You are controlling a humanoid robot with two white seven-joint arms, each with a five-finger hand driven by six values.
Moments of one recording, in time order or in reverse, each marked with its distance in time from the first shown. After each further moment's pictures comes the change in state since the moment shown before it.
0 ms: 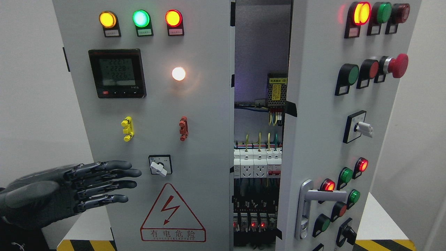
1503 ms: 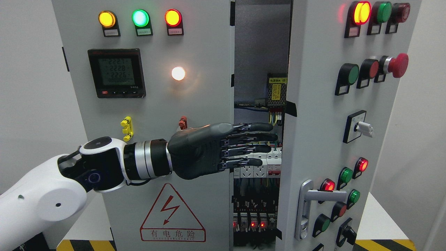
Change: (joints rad) left arm -0.053 -0.713 0.202 0.195 -0.053 0.224 0.281; right arm 0.000 0.000 0.000 0.000 0.000 0.000 0.000
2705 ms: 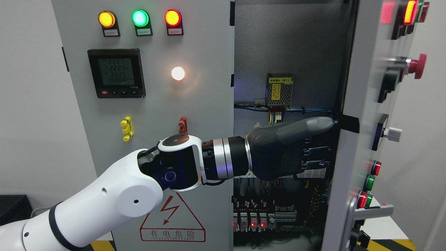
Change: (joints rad) left arm -0.027 -0.309 0.036 0.044 -0.036 0.017 0.149; right arm 0.000 0.000 0.000 0.000 0.000 0.000 0.000
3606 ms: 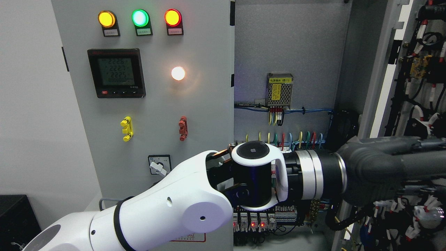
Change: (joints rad) left arm -0.037 -0.279 -0.002 -0.008 -0.126 0.040 0.149; right arm 0.000 0.000 0.000 0.000 0.000 0.000 0.000
